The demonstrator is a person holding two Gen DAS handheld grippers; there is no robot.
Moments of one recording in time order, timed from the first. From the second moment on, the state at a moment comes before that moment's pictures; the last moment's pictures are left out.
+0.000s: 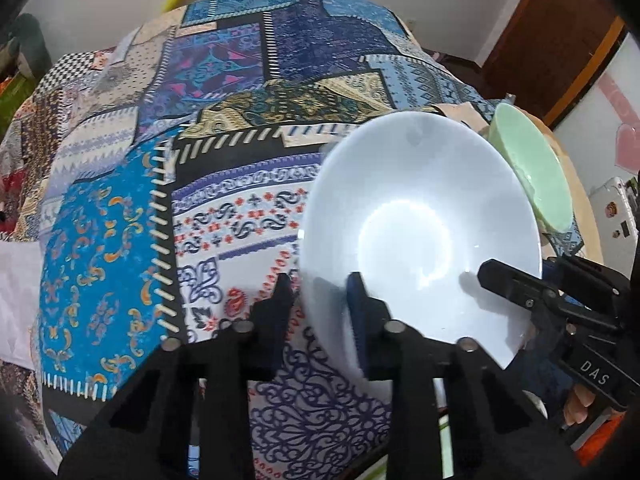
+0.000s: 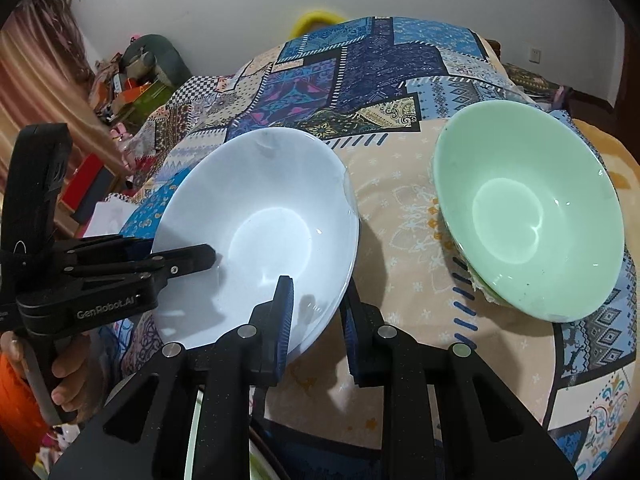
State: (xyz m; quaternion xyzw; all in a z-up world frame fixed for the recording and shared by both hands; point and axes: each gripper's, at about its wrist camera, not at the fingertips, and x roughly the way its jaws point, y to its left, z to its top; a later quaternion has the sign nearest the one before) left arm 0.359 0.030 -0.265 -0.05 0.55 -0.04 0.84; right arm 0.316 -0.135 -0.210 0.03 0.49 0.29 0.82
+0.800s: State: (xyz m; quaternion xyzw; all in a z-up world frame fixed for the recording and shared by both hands) left arm 0.296 0.011 -0.206 -0.02 0.49 -0.05 0.87; right arm 0.281 -0.144 -0.172 0.05 0.47 0.28 0.84
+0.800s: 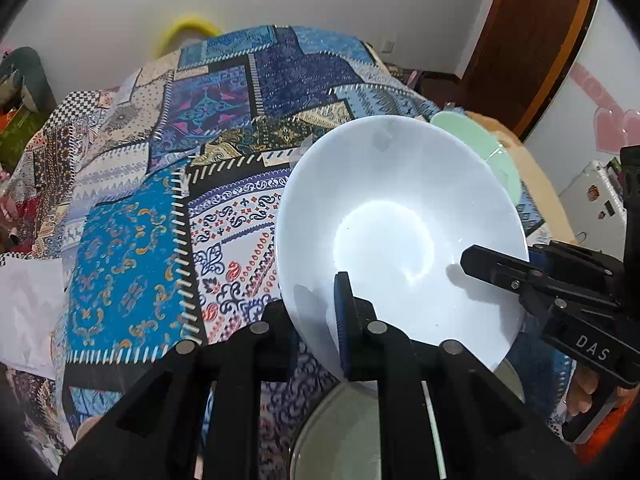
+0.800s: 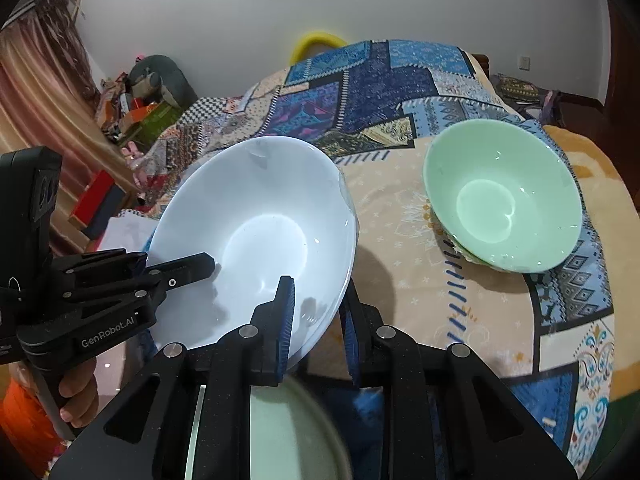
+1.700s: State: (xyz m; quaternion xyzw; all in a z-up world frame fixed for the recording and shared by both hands) left arm 0.171 0.061 -0.126 -0.05 0.42 -0.01 0.91; right arm 0.207 -0.098 -0.112 0.02 0.41 0.33 0.85
